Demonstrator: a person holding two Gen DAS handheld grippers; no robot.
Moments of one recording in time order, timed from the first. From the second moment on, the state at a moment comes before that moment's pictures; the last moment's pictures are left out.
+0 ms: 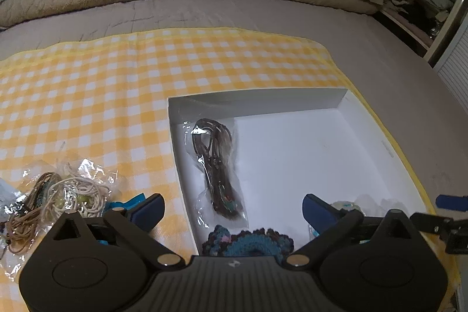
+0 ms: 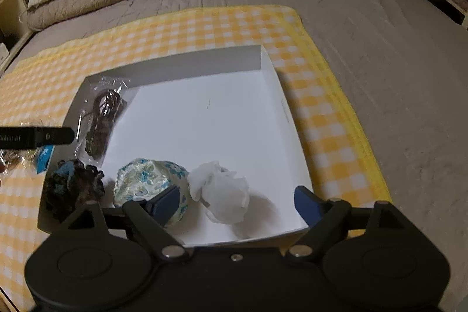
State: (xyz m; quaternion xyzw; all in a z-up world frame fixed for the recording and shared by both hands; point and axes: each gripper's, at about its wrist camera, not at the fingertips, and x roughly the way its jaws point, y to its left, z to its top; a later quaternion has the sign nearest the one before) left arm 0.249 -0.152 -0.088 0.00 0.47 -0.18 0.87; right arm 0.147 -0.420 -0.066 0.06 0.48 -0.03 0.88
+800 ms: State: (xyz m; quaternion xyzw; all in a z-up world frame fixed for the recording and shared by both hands) left arm 0.194 -0.132 -0.046 0.03 0.42 -0.15 0.90; right arm 0.124 -0.397 -0.026 0.08 0.41 -0.03 0.91
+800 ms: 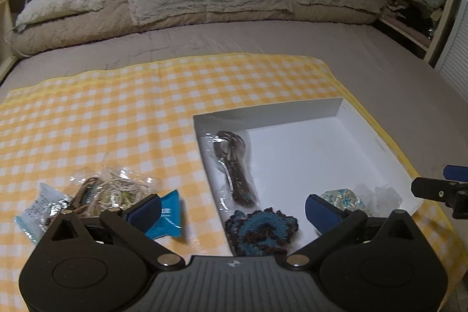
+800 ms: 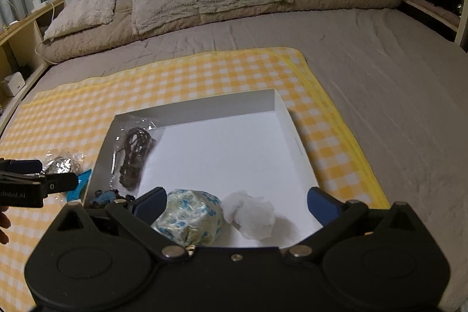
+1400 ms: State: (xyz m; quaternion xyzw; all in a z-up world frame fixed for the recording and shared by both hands) left arm 0.186 -0.059 -0.031 0.02 0.40 -0.08 0.91; right arm 0.141 -0.345 -0.016 0.06 0.39 0.00 0.92
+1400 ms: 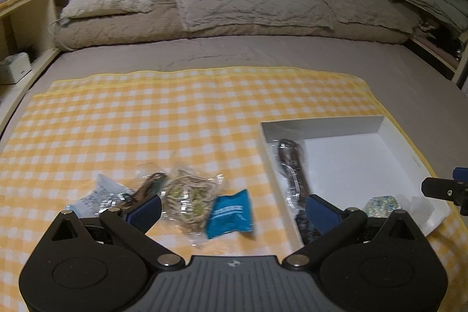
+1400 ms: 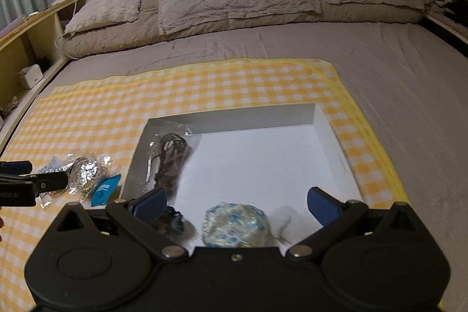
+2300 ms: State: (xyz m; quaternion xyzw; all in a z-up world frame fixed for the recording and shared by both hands) left arm 0.191 0.061 -0.031 -0.01 0.38 0.03 0.92; right arm 0.186 -0.216 -0.007 0.04 0.38 0.11 0.92
